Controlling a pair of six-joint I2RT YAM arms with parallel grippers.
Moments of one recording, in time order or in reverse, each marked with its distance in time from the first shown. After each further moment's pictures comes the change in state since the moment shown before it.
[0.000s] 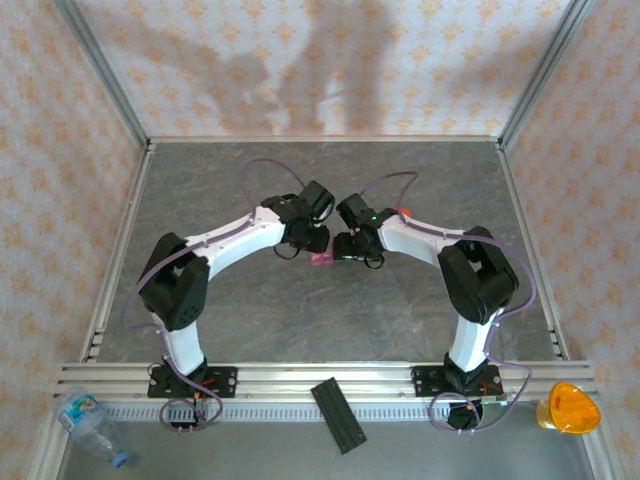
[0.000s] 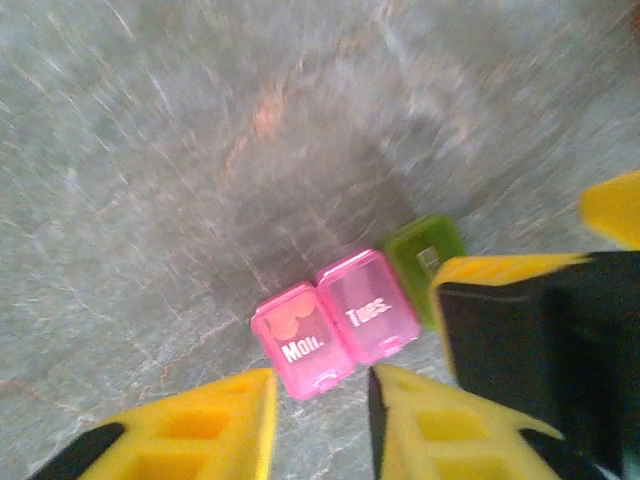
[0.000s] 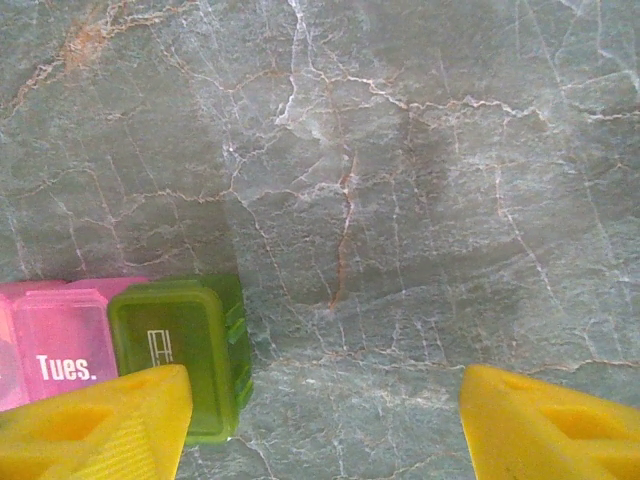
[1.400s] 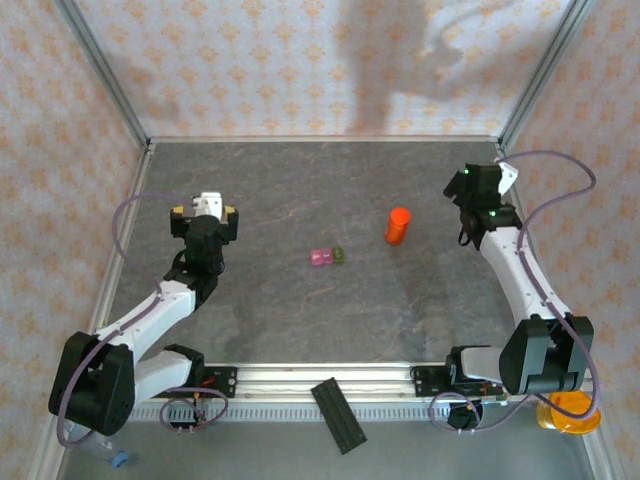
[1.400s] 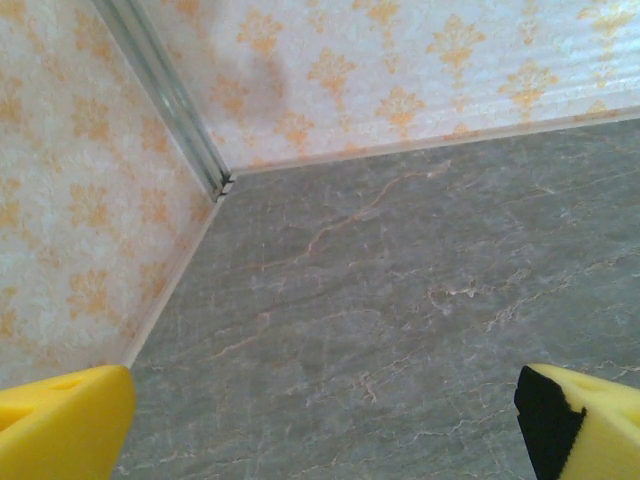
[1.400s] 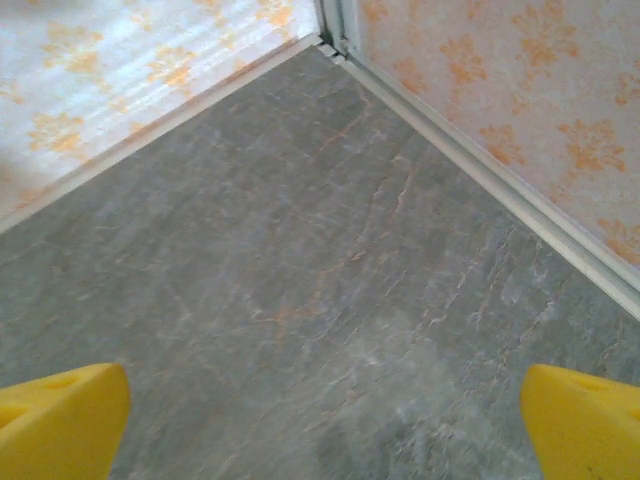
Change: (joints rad) left arm 0.413 -0.669 -0.909 1.047 -0.544 0.513; right arm -0.602 -0.541 -0.170 0.172 0.399 -0.068
